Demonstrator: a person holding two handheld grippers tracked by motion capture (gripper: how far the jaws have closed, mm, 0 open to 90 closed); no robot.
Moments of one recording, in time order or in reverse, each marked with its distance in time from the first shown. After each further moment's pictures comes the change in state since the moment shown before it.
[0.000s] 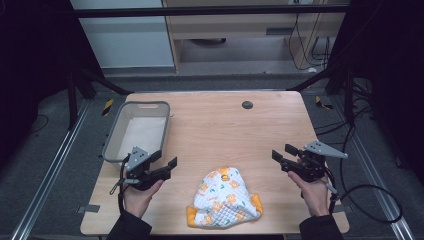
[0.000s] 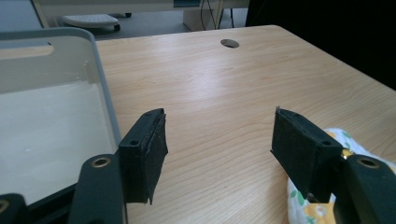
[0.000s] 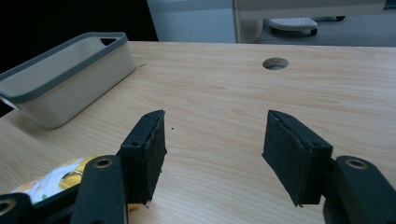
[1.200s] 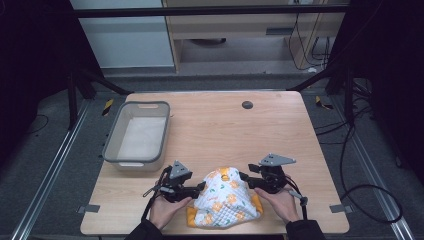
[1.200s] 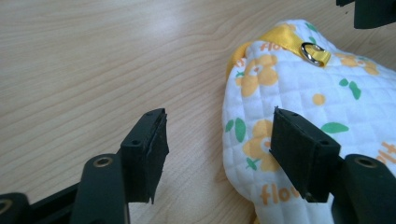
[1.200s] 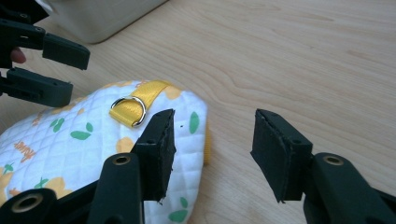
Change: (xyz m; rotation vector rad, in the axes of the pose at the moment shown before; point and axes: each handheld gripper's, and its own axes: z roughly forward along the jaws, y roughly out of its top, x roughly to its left) left arm -0.049 -0.046 0.058 0.275 -0.164 0.107; right arm 0.060 -0.043 0.061 0.251 0.151 -0.135
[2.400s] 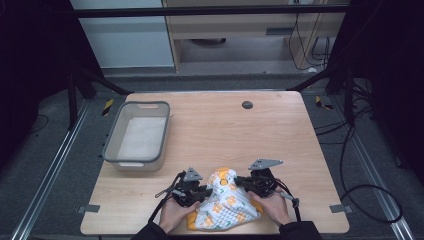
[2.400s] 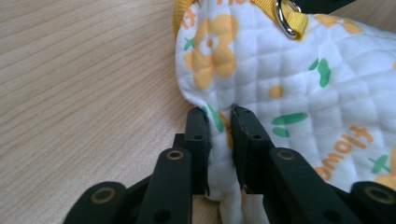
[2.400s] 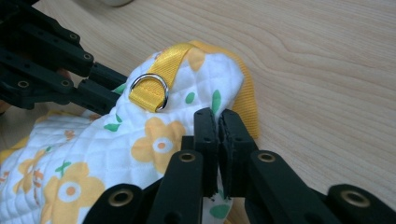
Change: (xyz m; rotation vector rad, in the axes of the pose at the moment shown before) left arm -0.013 -0.009 0.028 0.117 -0.133 0.021; right arm 0.011 -0.009 0.020 0.111 0.108 0.025
